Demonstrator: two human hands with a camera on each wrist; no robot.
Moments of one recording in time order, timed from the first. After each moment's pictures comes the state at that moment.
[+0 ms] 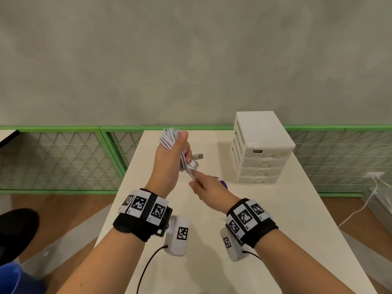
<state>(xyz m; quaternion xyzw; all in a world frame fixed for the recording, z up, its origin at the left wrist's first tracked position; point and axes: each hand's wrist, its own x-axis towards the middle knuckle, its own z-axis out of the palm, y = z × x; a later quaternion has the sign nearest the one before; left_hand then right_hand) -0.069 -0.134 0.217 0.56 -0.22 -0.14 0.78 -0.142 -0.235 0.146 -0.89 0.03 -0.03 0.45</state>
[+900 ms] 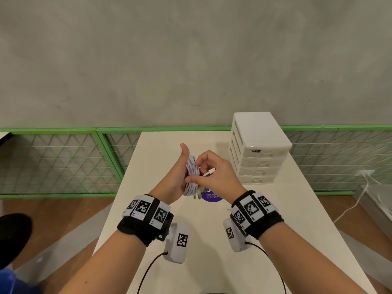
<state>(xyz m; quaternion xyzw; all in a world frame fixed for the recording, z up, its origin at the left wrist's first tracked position) -0.079 -0.128 0.201 0.57 -0.12 -0.46 0.67 -0.149 -0.236 0.185 -0.81 0.07 -0.20 0.54</state>
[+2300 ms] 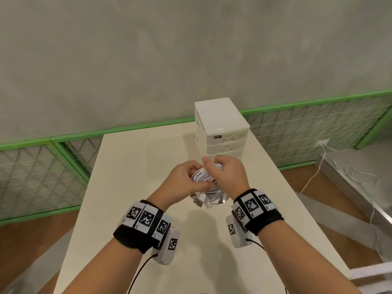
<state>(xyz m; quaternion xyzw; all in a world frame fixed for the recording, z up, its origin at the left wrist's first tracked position) -0.135 -0.178 0.171 0.72 -0.37 -0.33 0.48 -0.226 -0.301 0.151 -0.84 0.26 -0.29 0.38</state>
